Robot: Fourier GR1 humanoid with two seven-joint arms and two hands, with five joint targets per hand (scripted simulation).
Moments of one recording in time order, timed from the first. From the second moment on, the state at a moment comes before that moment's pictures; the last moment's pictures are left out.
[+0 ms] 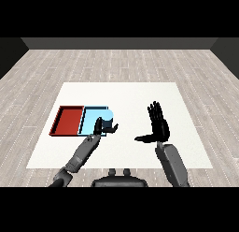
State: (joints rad) left arm -0.48 0.06 -0.38 -0.89 0.21 0.45 -0.39; right arm -0.14 -0.17 0.23 -1.76 -0.39 -0.14 -0.22
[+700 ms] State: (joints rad) left arm -0.61 0.27 -0.17 -0.55 0.22 0.37 -0.27; right arm -0.08 -0.22 0.09 -1.78 -0.41 -0.13 -0.21
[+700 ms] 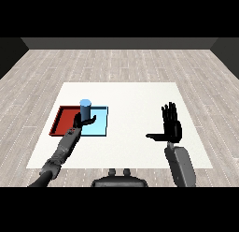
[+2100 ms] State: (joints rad) left arm -0.84 0.19 -0.19 -0.05 0.04 0.39 -0.07; right arm -0.10 -0.16 0.03 -1.56 -0.44 -0.02 -0.33
